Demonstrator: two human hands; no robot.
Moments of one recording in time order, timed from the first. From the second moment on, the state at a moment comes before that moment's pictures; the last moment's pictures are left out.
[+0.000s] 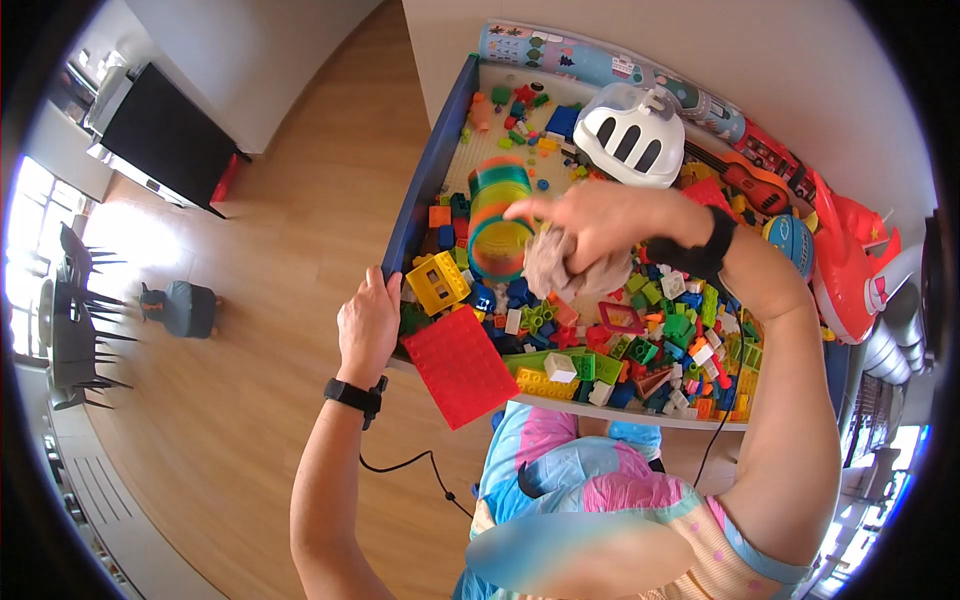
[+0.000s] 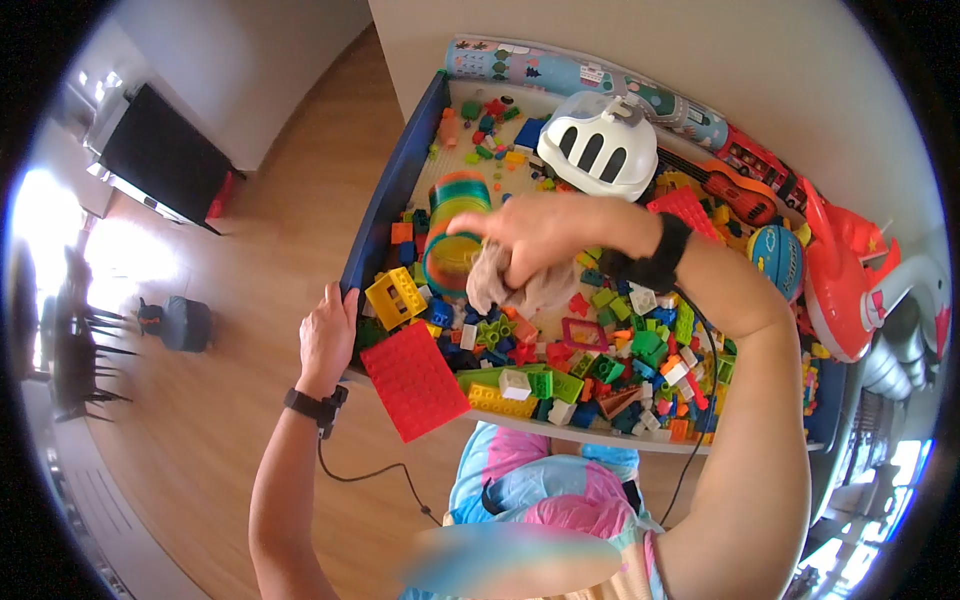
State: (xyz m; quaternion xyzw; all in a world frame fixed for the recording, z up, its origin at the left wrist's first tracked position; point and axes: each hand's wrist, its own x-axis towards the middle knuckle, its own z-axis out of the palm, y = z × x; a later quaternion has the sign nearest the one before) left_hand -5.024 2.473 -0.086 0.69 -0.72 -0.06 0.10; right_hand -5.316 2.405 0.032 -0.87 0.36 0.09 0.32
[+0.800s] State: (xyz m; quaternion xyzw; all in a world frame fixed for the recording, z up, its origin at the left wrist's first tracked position) left_hand -5.023 2.470 -0.087 0.69 -0.70 -0.13 0.13; right_hand -5.290 2.132 -0.120 -0.73 0.67 -0.08 0.11
